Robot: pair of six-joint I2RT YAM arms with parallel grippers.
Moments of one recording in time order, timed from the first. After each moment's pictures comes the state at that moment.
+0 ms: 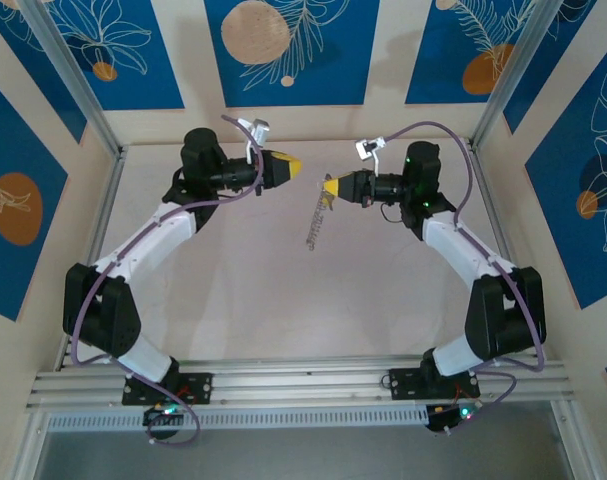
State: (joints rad) left arm -0.41 1.57 1.31 0.23 0.99 -0.44; right arm 0.22 1.50 1.09 0.29 -1.24 0.63
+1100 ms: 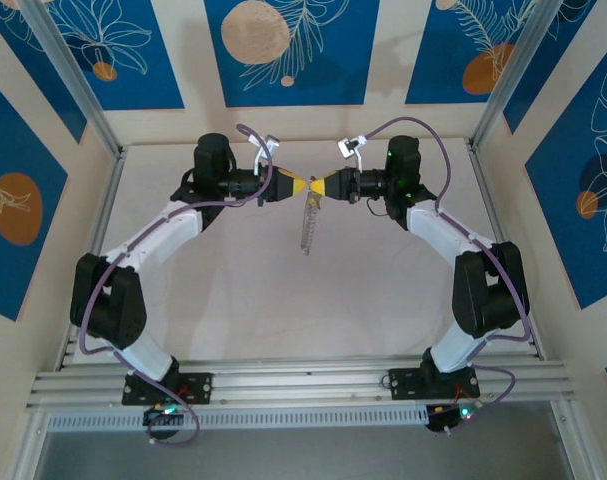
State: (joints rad) left arm -0.41 1.63 1.29 0.13 1.09 -0.38; right arm 0.28 1.64 1.17 0.35 -1.29 0.64
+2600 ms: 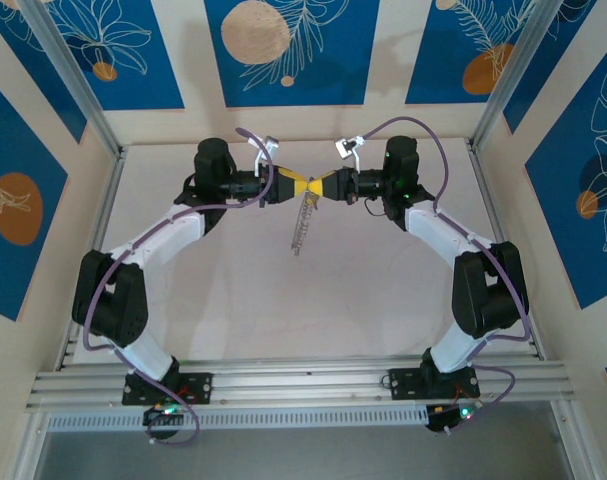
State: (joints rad) left arm -0.41 1.64 1.24 0.29 1.08 -0.44; right arm 0.29 1.64 1.17 0.37 -1.28 0.64
